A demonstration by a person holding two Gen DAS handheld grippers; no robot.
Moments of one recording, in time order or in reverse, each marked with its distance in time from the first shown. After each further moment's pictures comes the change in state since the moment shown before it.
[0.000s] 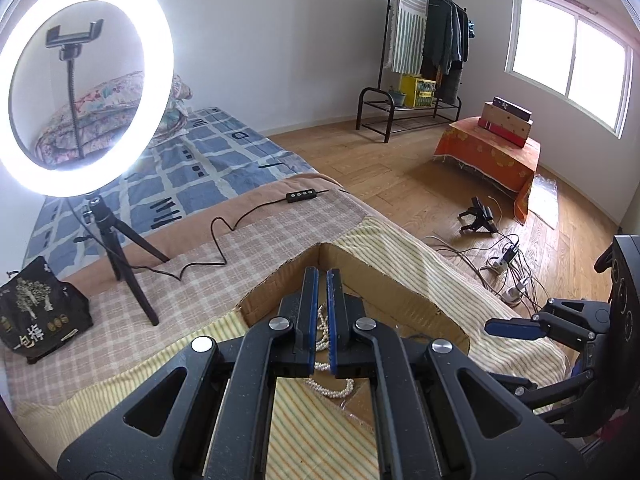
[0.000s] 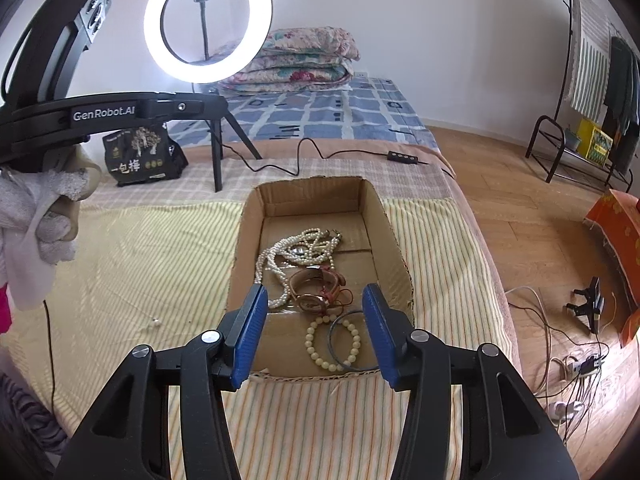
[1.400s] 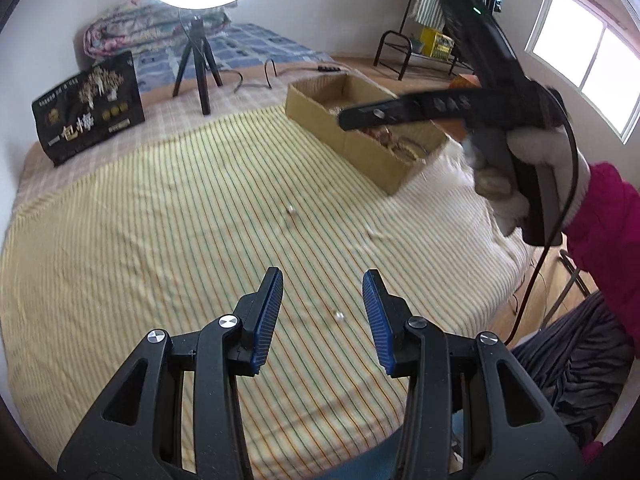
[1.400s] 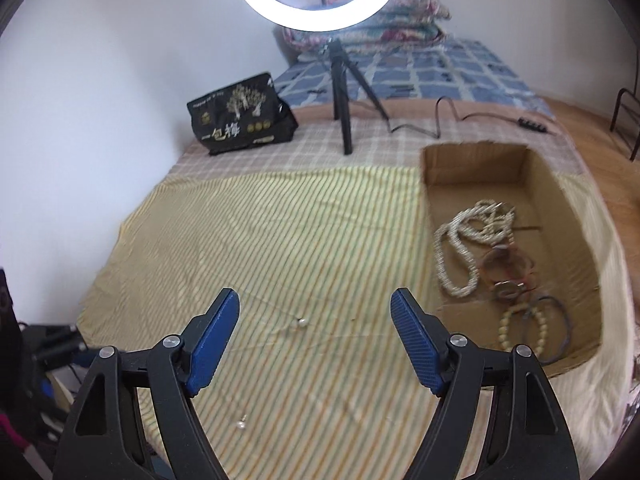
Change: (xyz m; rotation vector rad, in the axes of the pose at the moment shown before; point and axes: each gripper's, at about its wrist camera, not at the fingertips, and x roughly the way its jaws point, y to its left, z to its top) left arm -0.150 0.020 -0.241 -0.149 0.223 -0.017; right arm 0.055 0.113 0.000 0.006 0.152 0.326
